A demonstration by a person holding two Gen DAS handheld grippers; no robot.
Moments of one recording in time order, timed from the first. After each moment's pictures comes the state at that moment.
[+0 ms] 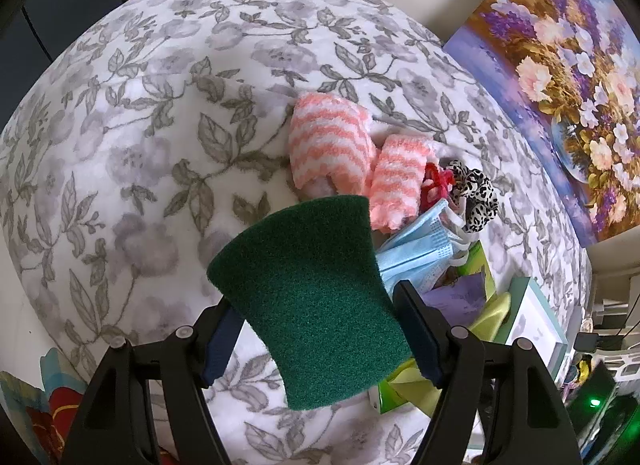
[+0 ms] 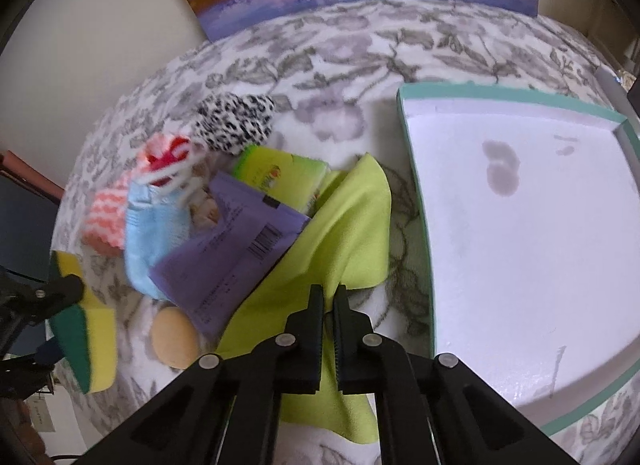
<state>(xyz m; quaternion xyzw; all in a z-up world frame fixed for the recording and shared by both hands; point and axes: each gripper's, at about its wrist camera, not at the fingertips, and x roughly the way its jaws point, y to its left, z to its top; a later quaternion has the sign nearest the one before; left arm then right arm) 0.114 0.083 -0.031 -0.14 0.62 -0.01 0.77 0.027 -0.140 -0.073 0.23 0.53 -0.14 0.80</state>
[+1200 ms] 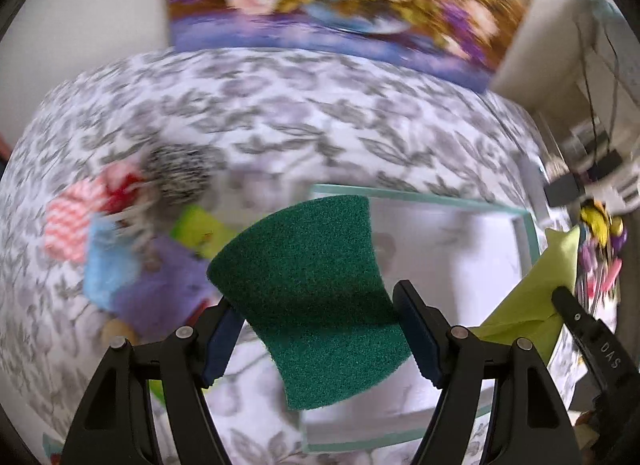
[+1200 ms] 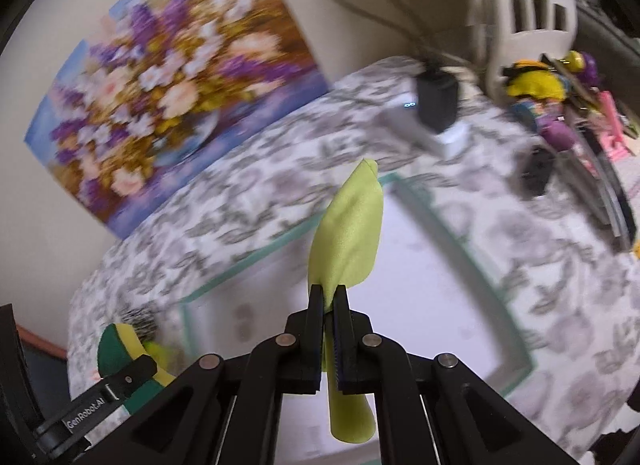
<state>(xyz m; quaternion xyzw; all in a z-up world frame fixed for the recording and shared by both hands) 0.045 -0.181 -0.009 0.09 0.56 -0.22 0.79 -0.107 -0.341 0.006 0.34 0.37 -0.31 0.80</state>
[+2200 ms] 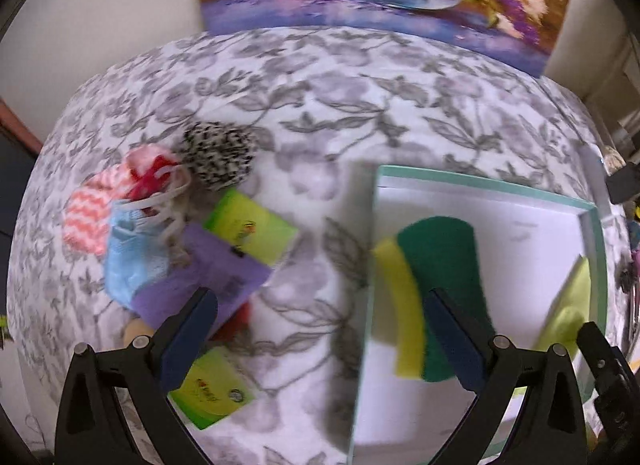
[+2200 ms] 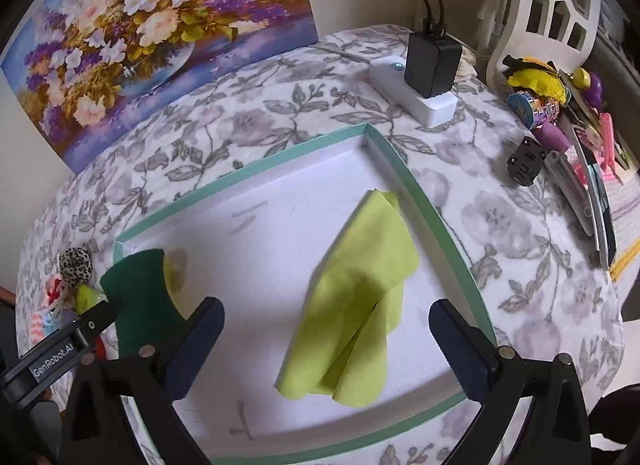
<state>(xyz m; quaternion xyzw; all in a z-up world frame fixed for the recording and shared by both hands) 0.058 -0.158 -0.044 0.12 0.57 -0.12 0.80 -0.102 -0.336 -0.032 0.27 0.47 -0.32 0.78</state>
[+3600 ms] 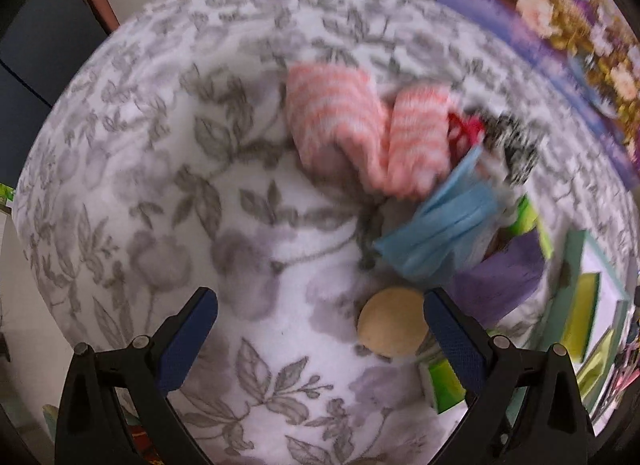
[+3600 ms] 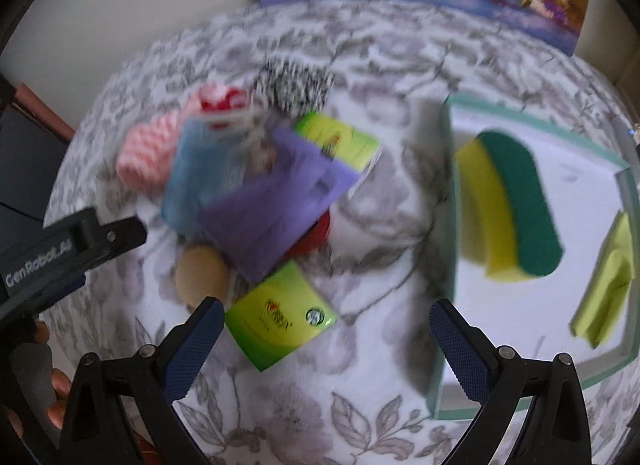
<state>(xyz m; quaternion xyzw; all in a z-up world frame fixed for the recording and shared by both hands) 0.105 0.066 -0.057 -0.01 0.64 0.02 0.77 0.021 -0.099 -0.058 0.16 0.59 -0.08 0.79</state>
